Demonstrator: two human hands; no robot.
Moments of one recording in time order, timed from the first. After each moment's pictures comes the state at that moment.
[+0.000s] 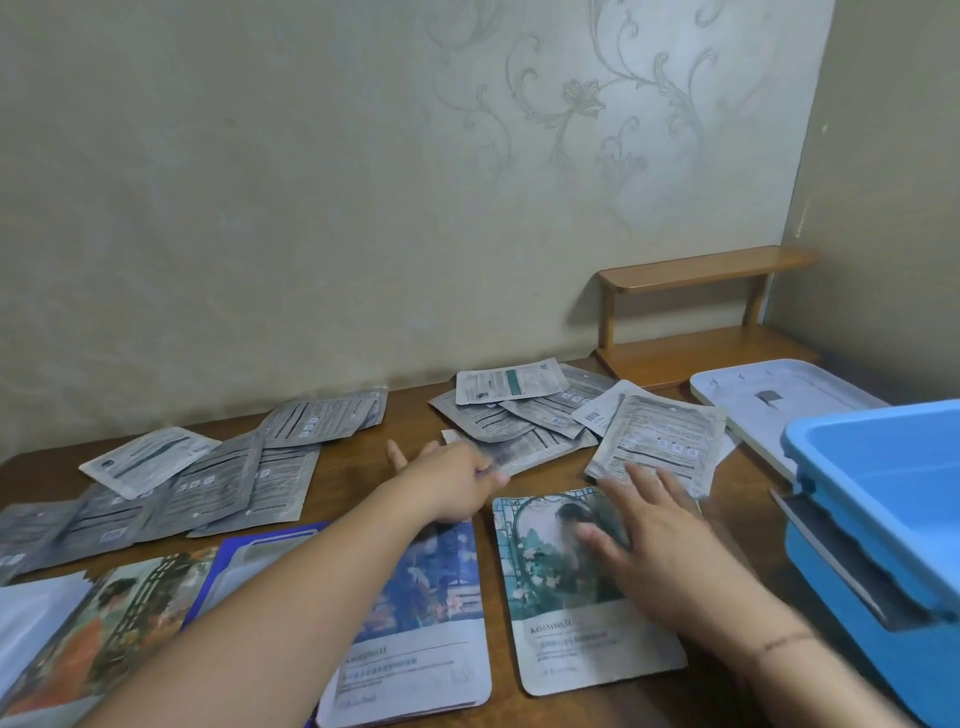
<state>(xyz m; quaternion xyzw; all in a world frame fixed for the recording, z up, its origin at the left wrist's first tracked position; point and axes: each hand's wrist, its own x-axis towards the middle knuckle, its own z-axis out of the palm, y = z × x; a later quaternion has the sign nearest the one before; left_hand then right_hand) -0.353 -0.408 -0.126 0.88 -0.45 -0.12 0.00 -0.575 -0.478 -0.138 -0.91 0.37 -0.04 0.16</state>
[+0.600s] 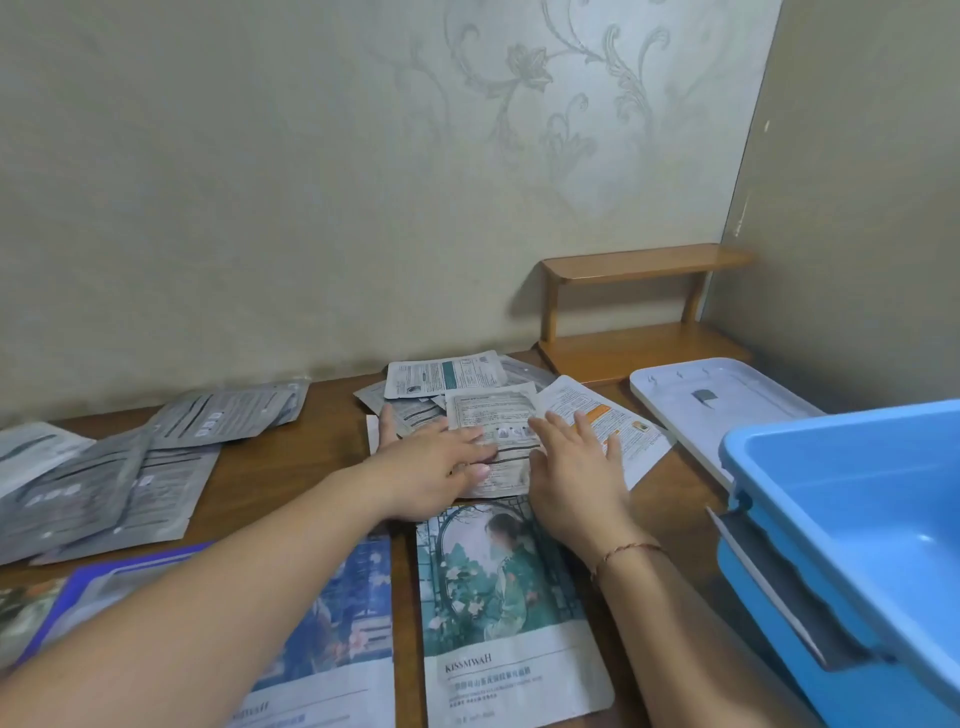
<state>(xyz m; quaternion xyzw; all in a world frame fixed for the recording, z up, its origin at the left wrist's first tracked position) -0.355 -0.456 -0.139 0.79 -0.61 -0.07 -0.01 -0.518 -0.544 -0.159 -0.89 0.40 -0.14 0.17</state>
